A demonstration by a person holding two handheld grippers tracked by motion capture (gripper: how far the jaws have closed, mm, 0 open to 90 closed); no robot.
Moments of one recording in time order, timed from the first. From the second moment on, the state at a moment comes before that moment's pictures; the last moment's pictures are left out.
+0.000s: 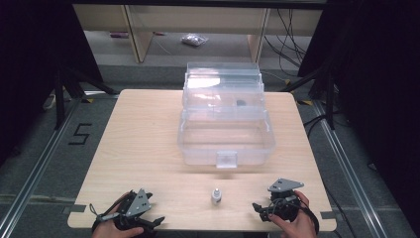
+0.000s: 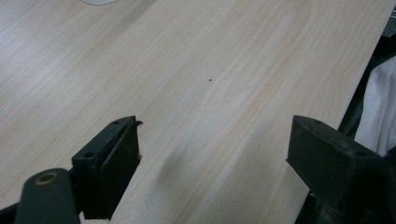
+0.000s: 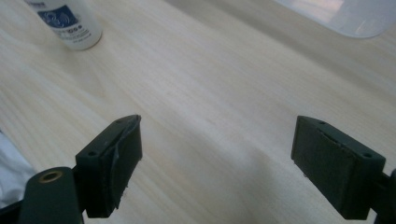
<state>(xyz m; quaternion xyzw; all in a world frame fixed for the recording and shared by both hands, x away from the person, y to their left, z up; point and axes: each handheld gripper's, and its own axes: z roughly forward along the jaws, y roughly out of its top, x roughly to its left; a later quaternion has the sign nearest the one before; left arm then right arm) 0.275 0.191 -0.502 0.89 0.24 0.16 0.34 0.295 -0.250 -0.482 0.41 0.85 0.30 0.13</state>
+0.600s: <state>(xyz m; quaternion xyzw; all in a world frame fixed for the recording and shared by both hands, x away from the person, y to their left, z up) 0.275 0.191 -0.503 0.89 0.25 0.16 0.34 0.295 -0.236 -0.475 0.40 0.87 0.27 0.10</state>
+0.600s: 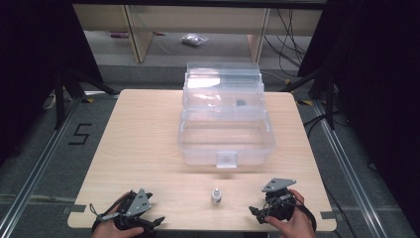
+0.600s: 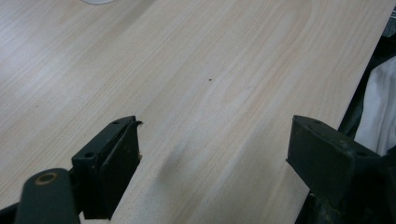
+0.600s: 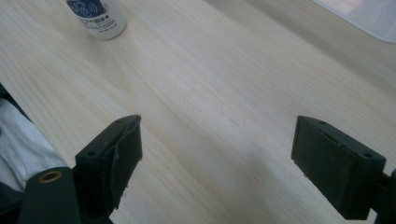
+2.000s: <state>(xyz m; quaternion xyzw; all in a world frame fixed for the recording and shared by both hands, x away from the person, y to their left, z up) 0.276 0.192 -0.502 0.89 0.24 0.16 0.34 0.316 -0.173 -0.452 0.28 0.93 0.22 0.09</state>
